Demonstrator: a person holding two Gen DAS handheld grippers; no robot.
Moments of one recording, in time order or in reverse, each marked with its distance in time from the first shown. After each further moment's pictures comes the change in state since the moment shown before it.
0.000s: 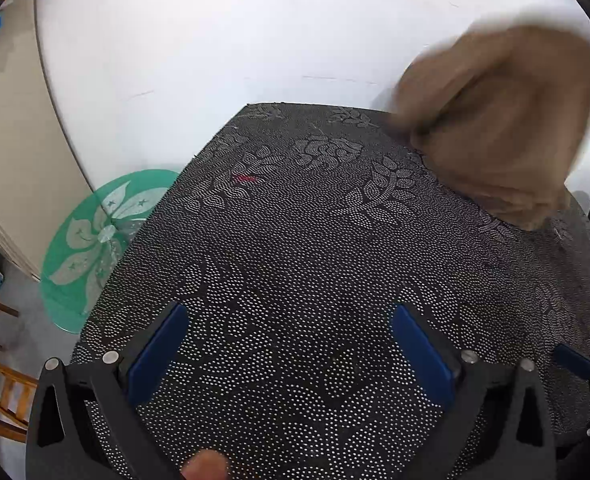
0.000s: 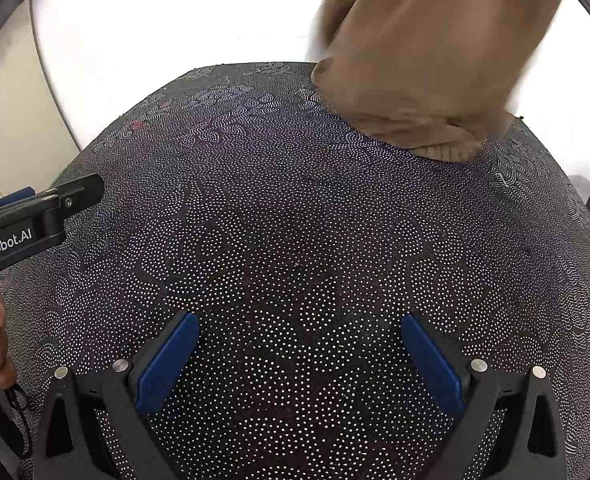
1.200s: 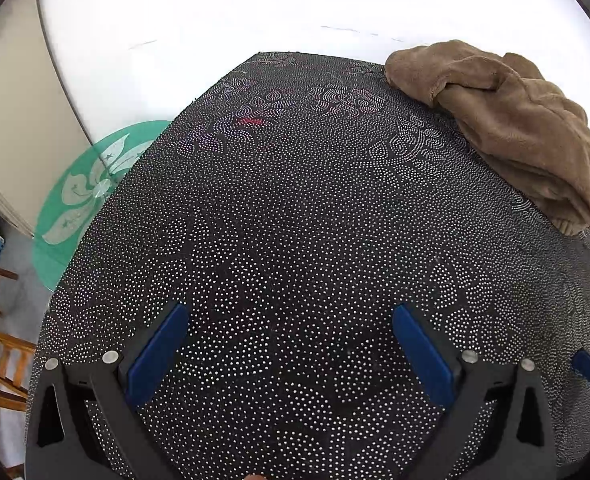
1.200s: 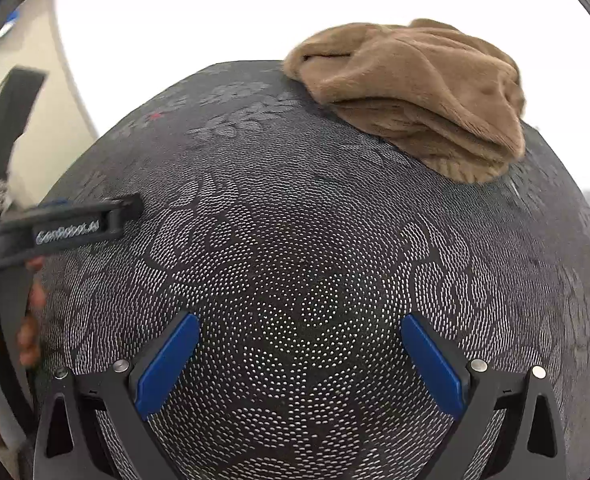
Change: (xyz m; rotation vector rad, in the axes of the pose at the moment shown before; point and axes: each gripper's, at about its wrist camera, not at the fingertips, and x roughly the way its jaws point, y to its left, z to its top) left arm 0.032 -0.020 -0.027 -0.103 0.142 0.058; right arm -0.003 -0.016 -0.001 -0.068 -0.007 0.066
